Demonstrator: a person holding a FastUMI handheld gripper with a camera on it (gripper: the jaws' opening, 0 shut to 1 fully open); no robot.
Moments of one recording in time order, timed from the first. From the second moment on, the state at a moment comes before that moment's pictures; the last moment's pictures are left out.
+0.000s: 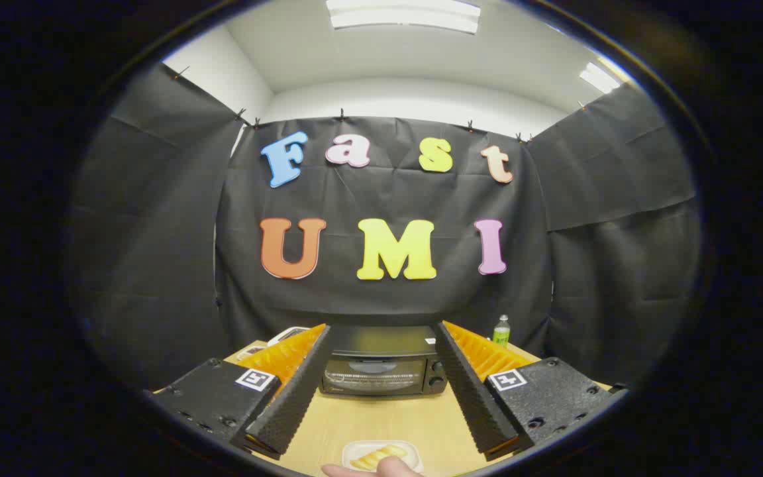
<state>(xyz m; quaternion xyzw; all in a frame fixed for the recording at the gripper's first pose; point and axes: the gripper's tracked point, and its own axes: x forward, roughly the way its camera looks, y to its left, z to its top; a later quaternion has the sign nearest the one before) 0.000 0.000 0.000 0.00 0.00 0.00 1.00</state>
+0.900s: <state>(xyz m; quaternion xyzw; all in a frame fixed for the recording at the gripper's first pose) 0.016 0.003 -0.018 -0.03 0.02 0.02 1.00</state>
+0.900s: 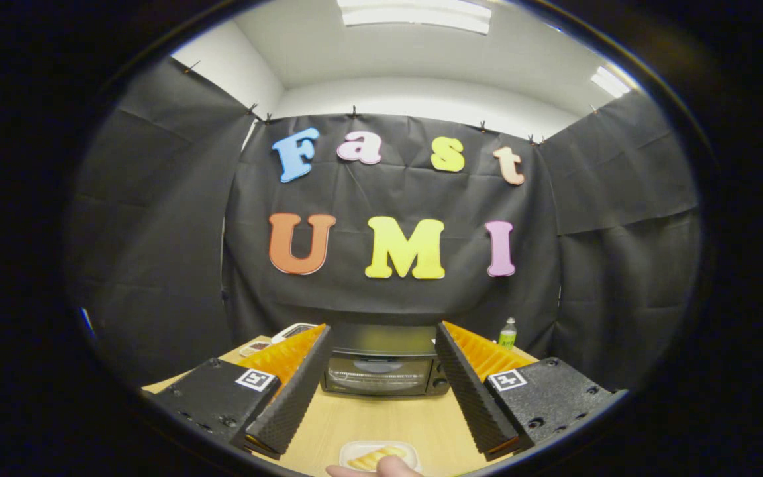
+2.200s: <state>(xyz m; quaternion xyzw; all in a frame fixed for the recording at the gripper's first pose) 0.245 0.010 -0.176 0.03 0.17 0.05 0.98</state>
